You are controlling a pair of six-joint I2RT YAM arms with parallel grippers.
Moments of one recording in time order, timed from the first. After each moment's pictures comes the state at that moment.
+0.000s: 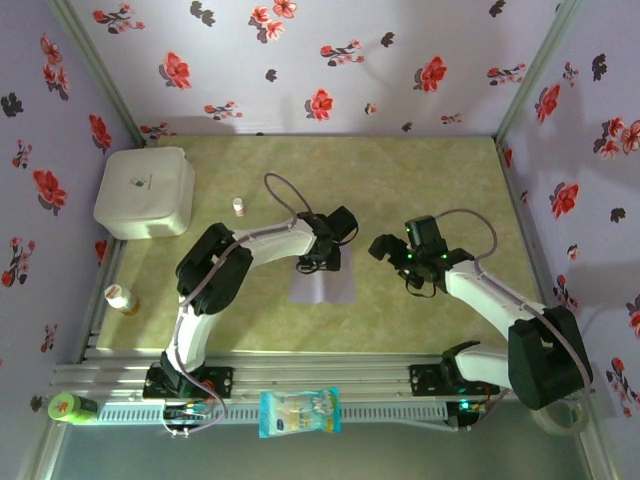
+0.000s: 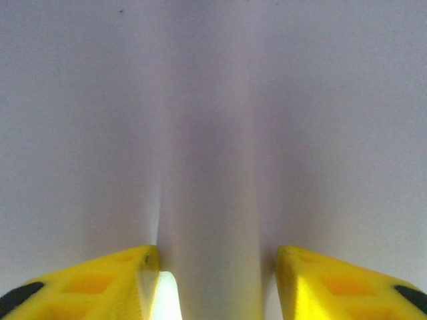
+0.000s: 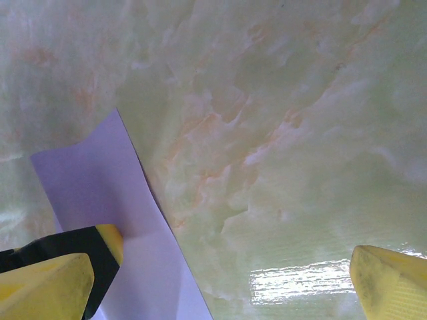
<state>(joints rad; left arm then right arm) -0.90 2.07 1.48 -0.76 -0.15 -0.80 0.38 1.22 0.64 -0.37 -0.18 0.93</state>
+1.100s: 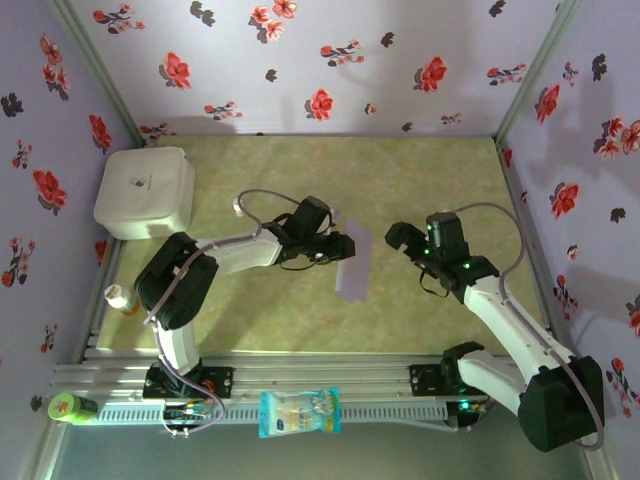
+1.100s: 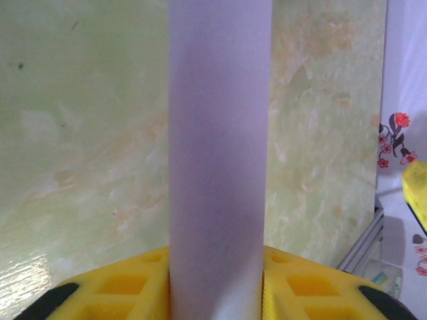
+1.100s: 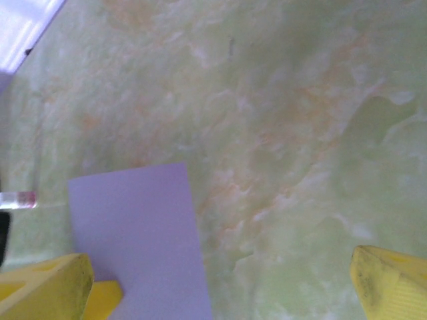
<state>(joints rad) -0.80 1.83 1.13 -0.10 0.41 -0.89 0.32 1.00 0.65 -0.41 -0.09 0.85</state>
